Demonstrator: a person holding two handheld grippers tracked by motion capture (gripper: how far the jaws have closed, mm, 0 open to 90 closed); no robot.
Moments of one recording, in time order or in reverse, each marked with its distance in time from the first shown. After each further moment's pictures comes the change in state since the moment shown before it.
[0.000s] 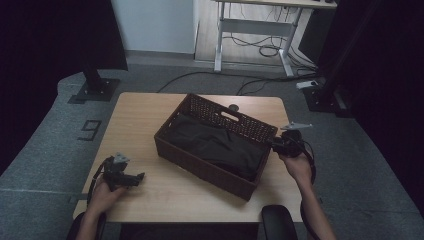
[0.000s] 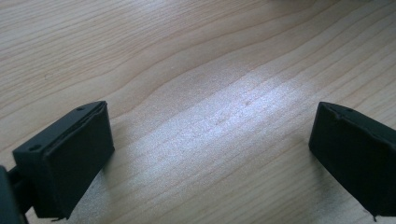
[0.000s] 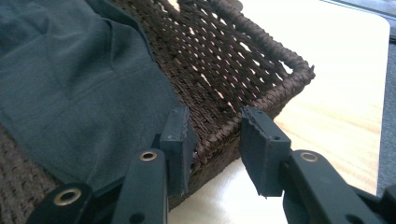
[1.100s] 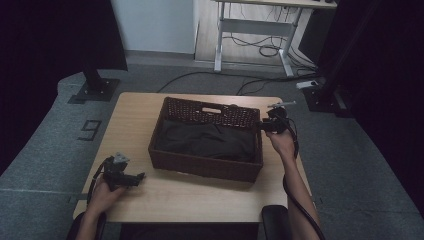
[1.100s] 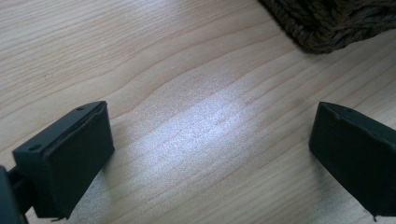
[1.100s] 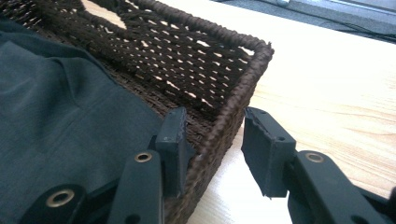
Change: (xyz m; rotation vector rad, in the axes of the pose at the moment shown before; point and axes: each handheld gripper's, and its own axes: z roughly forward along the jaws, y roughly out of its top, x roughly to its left) left arm 0.000 0.000 0.000 0.000 -0.002 0.002; right arm -0.014 0.065 0.065 0.013 0.002 0.047
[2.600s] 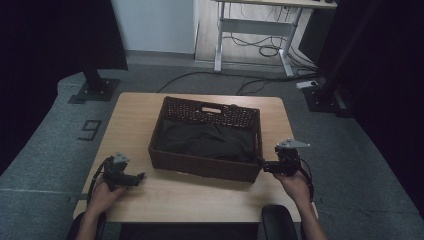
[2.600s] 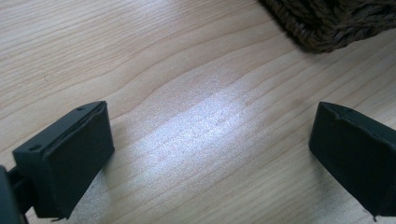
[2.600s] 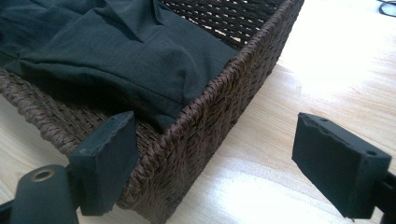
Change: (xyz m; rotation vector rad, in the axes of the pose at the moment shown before) left arm 0.000 0.000 0.000 0.001 -0.001 0.001; right arm 0.050 -0.104 -0.079 -0.091 0.036 -0.071
